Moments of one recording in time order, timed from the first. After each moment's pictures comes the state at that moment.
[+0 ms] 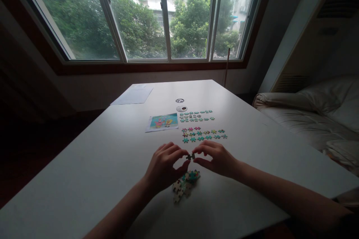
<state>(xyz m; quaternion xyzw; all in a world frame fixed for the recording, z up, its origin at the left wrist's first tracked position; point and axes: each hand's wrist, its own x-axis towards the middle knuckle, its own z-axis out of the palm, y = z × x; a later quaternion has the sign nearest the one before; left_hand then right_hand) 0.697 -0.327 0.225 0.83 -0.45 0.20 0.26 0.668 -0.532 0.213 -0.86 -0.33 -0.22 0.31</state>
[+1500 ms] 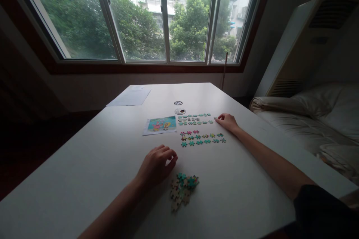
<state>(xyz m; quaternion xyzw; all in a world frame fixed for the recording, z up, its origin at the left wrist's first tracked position) 0.731 -0.300 0.207 0.89 -0.40 0.13 0.19 0.815 -0.662 0.181 -0.95 0.14 -0.18 0.21</state>
